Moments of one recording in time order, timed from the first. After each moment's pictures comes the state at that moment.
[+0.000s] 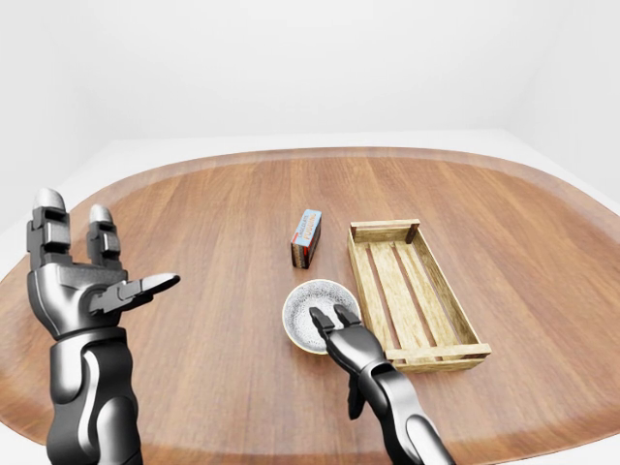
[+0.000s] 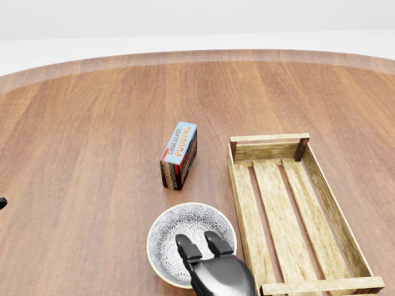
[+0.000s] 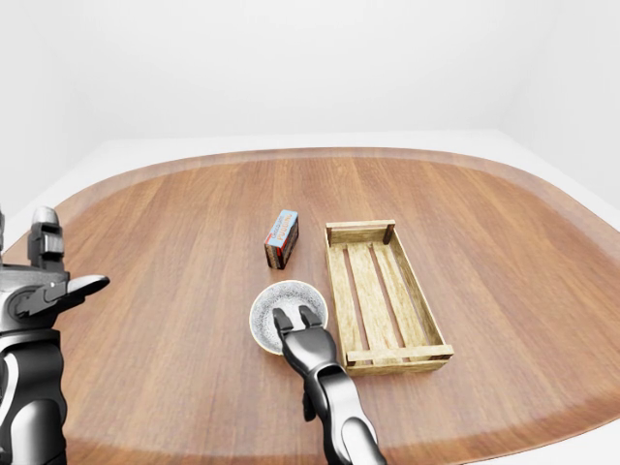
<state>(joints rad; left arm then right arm) -0.03 0.19 0.47 -0.41 -0.58 0.09 0.01 0.12 0.00 0.39 -0.04 -1.31 0.09 0.38</state>
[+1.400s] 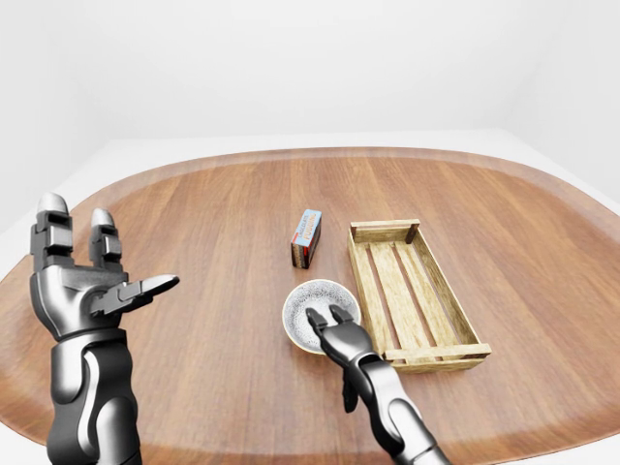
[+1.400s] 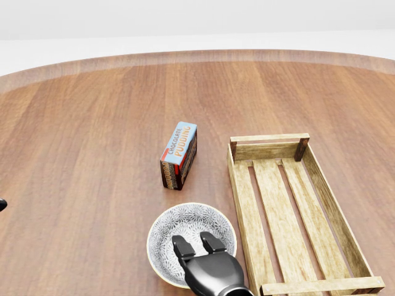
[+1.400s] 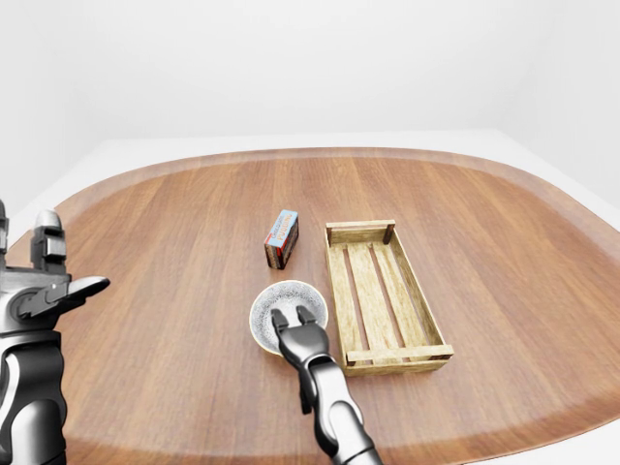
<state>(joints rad) -0.03 0.19 0.47 -0.39 -0.59 0.09 0.00 0.02 0.06 0.37 0.15 -1.37 0.09 0.37</state>
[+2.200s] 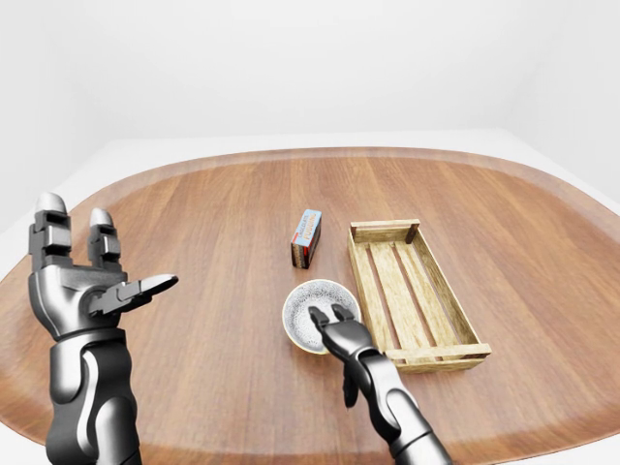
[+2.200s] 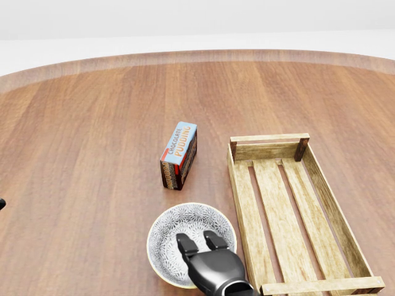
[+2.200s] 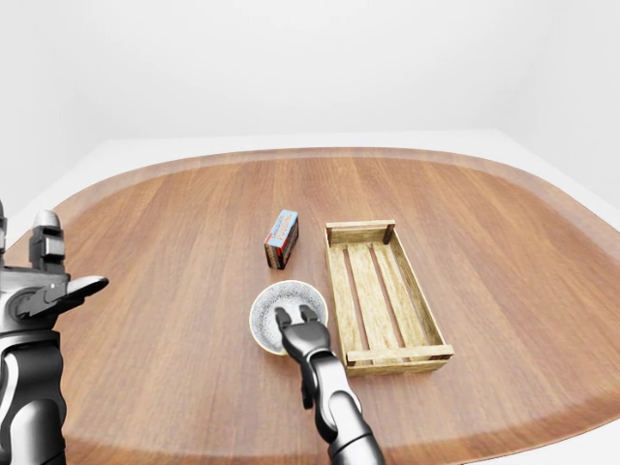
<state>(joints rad) -0.03 0.19 0.47 -0.38 -0.59 0.09 0.00 -0.05 0.06 0.33 0.26 -1.35 0.09 0.34</state>
